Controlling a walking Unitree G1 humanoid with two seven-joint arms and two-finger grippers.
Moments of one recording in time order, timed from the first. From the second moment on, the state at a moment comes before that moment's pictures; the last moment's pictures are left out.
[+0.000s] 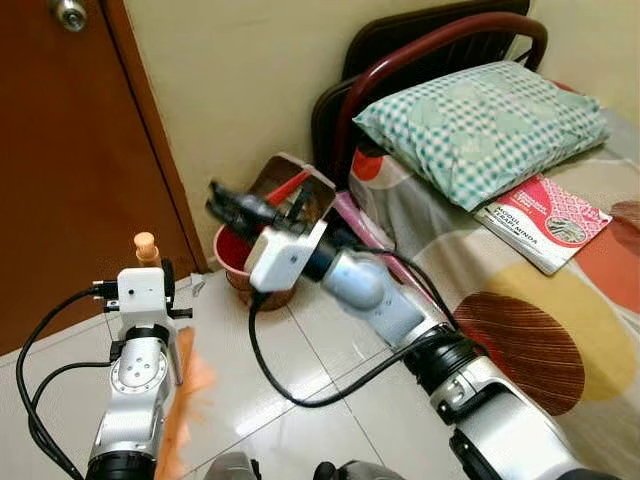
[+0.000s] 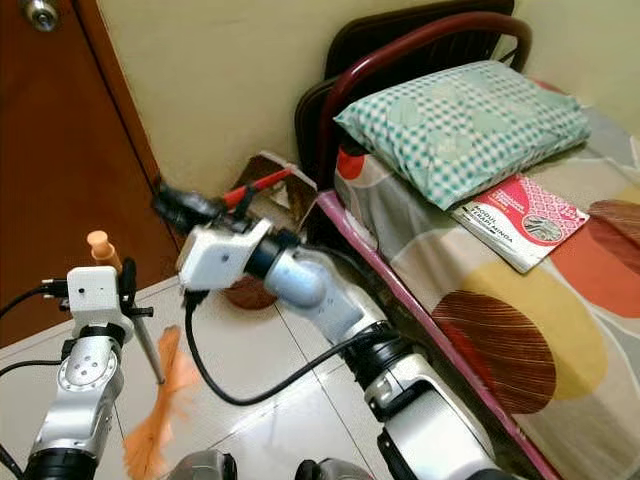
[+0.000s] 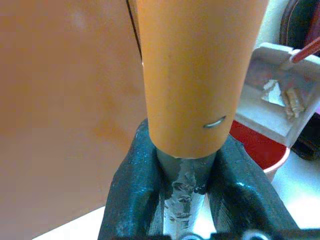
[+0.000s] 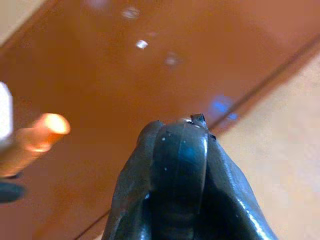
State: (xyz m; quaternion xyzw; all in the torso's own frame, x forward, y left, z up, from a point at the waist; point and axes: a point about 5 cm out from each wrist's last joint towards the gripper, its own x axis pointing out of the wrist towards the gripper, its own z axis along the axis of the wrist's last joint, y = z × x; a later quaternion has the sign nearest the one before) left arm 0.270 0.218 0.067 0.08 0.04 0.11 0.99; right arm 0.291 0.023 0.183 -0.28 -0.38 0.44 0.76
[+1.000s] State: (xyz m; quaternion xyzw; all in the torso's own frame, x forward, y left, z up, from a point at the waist) left arm 0.272 0.218 0.068 0.08 0.04 0.11 0.99; right arm 0.313 0.004 0.229 -0.18 -0.43 0.32 0.83
